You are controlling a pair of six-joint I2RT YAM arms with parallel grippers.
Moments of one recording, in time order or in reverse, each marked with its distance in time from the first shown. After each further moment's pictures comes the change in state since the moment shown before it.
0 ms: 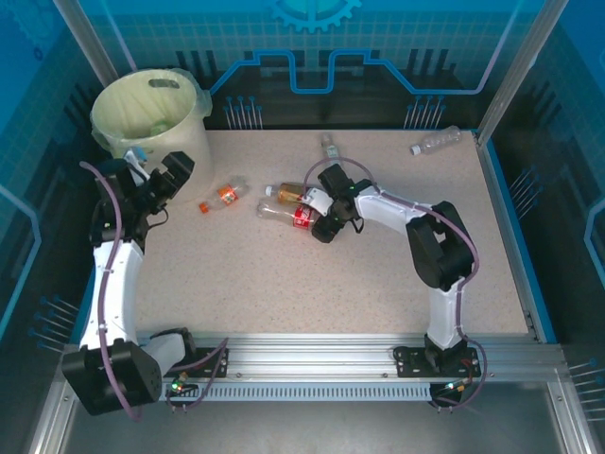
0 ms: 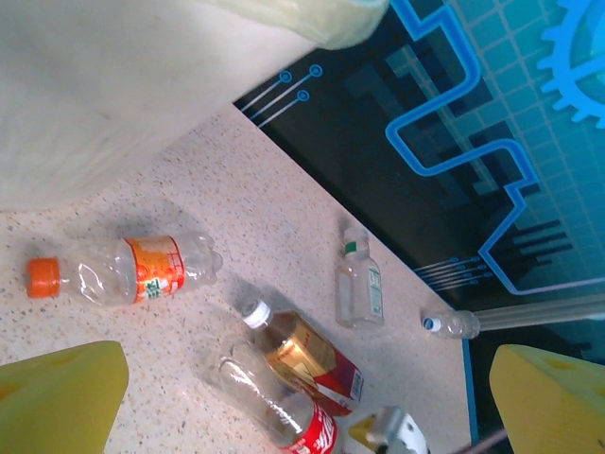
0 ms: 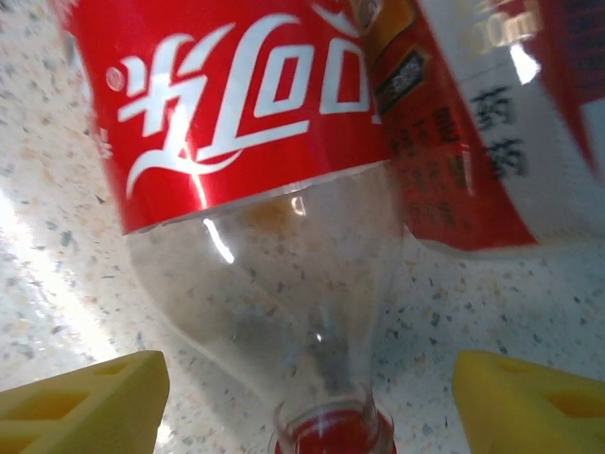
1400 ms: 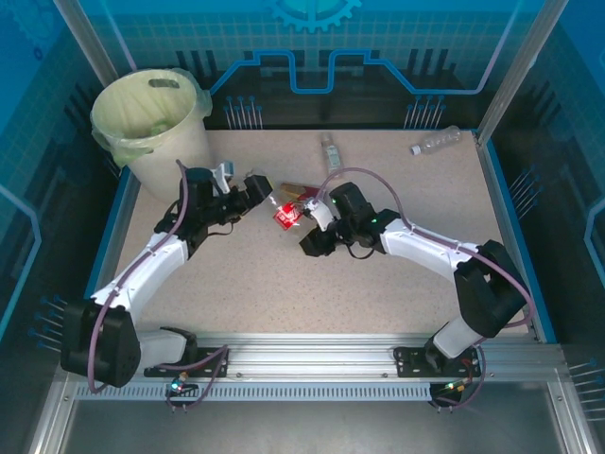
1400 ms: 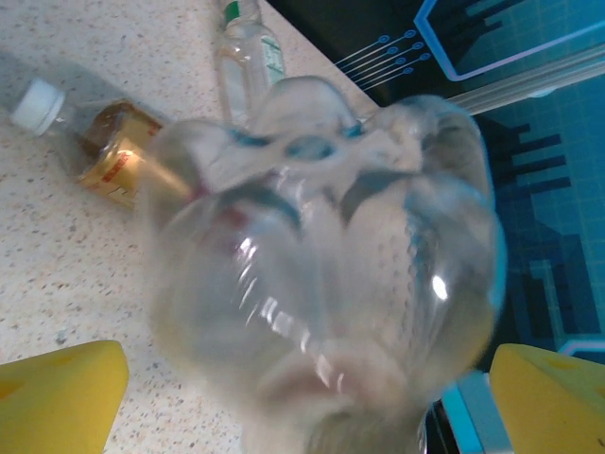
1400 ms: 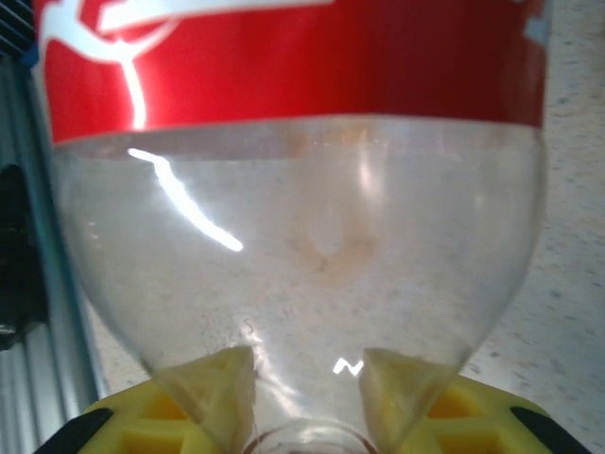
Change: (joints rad) left arm -0.480 0.170 -0.157 0.301 0.019 -0.124; right arm 0.104 -0.431 -0.400 0.331 -0.461 0.470
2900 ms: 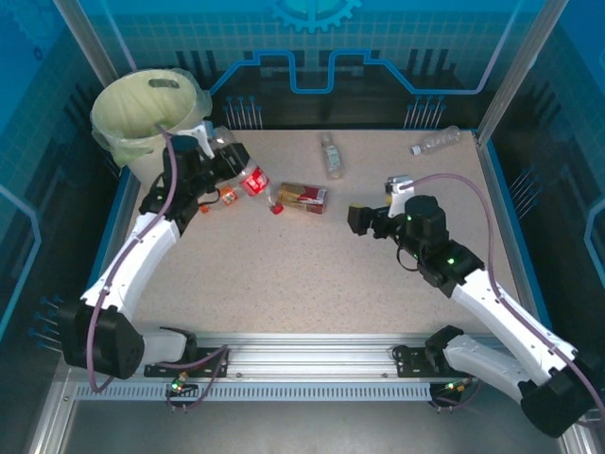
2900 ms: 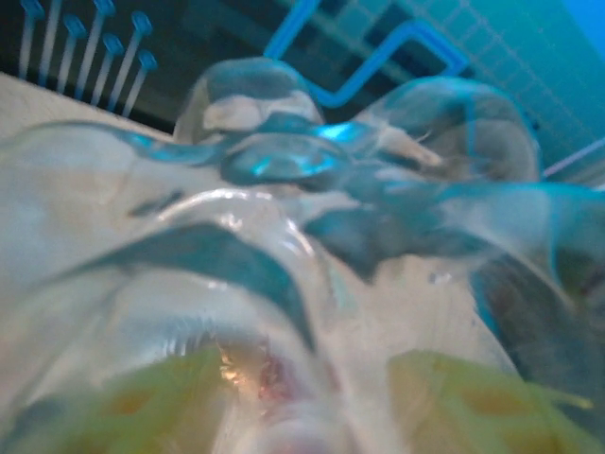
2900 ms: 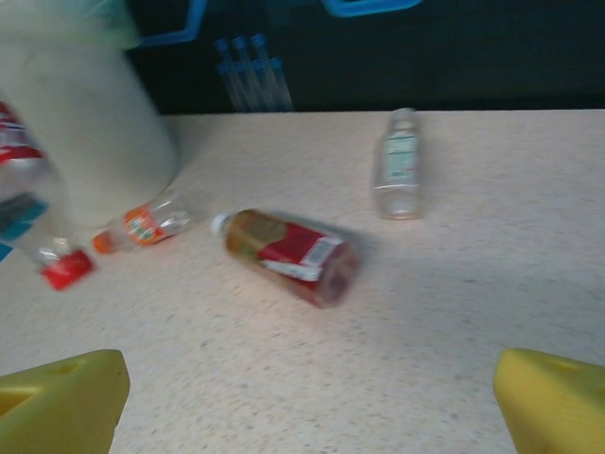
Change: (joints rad) left arm 0.071 0.037 0.313 -0.141 -0.284 0.249; right arm -0.153 -0.664 -0.248 0.043 0.598 0.295
